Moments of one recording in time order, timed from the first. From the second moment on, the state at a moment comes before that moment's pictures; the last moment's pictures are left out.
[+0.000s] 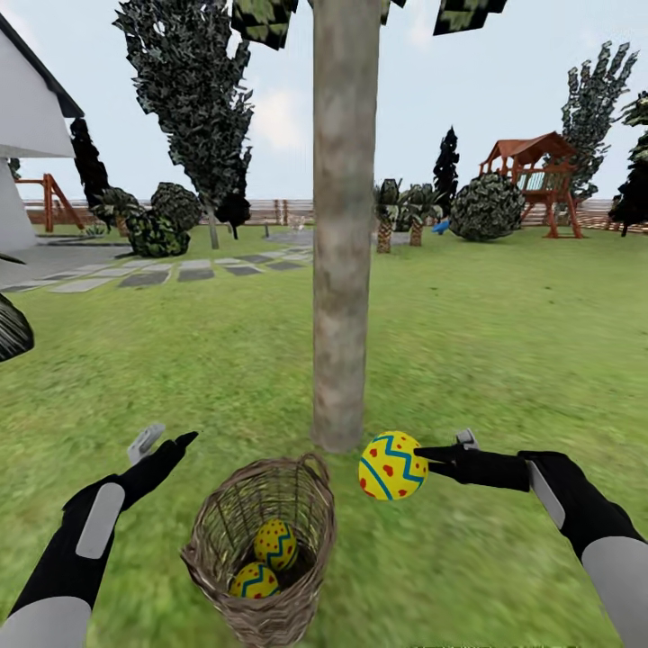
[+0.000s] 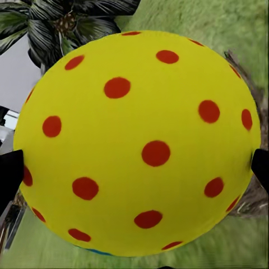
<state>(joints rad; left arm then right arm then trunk) -0.52 0.10 0.36 -1.03 0.68 0.56 -0.09 -0.71 -0.32 -0.01 -0.72 -0.26 0.89 1.27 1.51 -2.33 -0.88</state>
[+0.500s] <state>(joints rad) -0.52 0.10 0.36 -1.02 0.68 0.56 -0.09 -0.71 -0.32 -0.01 -0.71 -0.27 0.89 1.27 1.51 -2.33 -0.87</state>
